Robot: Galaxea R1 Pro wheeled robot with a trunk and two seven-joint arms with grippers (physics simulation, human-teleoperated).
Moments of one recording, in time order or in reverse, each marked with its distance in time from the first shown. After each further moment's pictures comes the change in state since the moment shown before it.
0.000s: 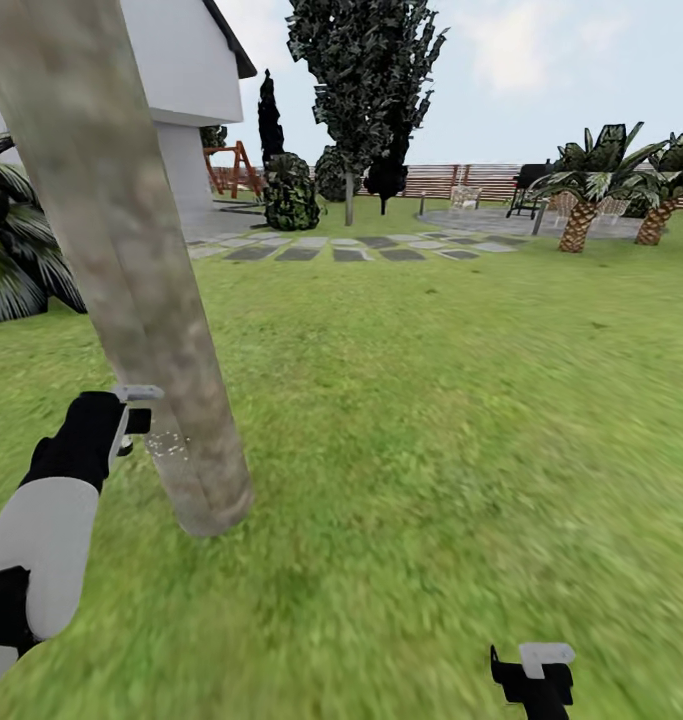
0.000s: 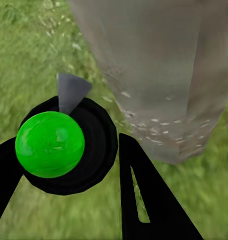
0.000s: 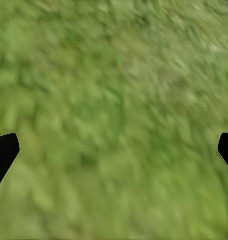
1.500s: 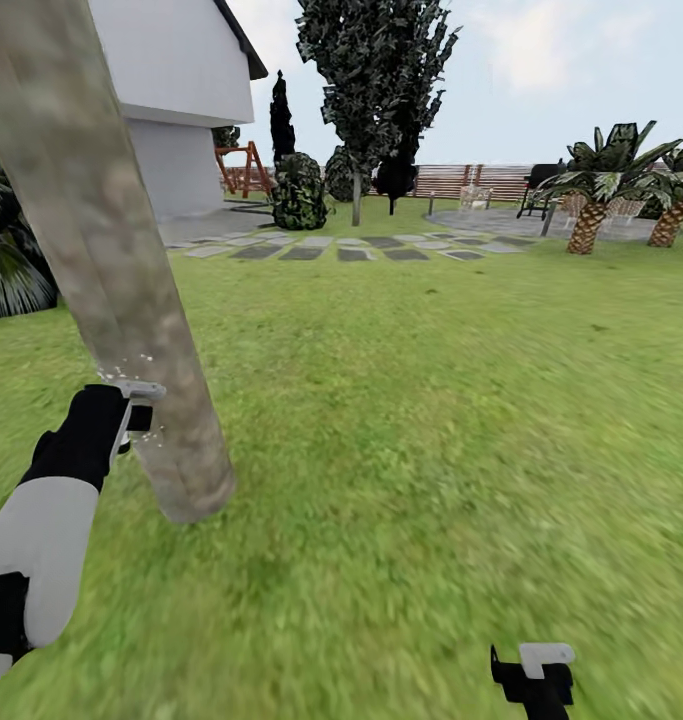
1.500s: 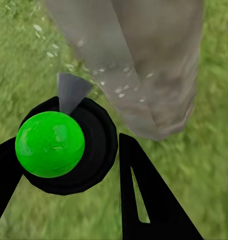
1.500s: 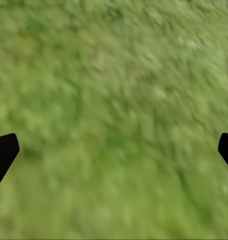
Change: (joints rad) left arm 0.007 0.008 -0.075 -0.059 0.000 0.079 -0.012; right arm 0.000 0.000 0.000 0.000 0.000 0.000 0.000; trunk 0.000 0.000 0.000
